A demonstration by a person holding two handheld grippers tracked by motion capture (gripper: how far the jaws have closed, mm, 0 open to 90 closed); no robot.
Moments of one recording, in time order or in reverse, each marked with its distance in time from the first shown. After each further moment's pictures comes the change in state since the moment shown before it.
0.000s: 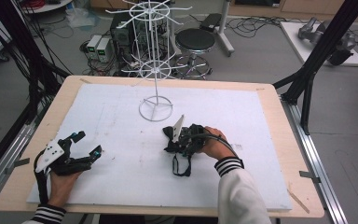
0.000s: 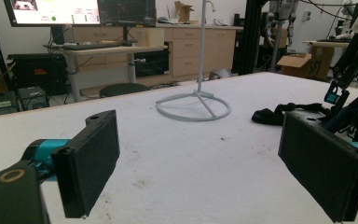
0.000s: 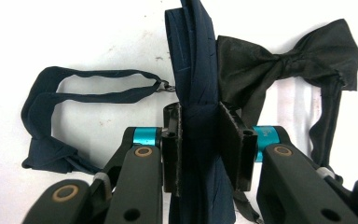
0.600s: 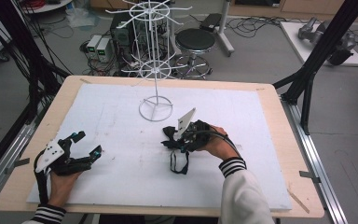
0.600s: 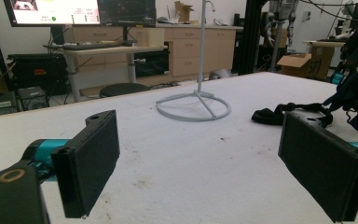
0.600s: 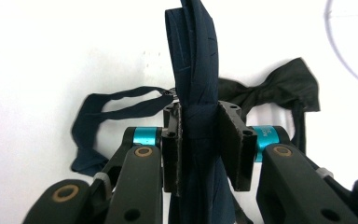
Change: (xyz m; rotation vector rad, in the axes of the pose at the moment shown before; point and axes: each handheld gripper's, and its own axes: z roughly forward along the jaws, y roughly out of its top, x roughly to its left) left arm 0.000 0.000 0.000 -0.001 0.001 -0.002; right arm -0.001 -0.007 -0.023 -0.200 -0.013 0.063
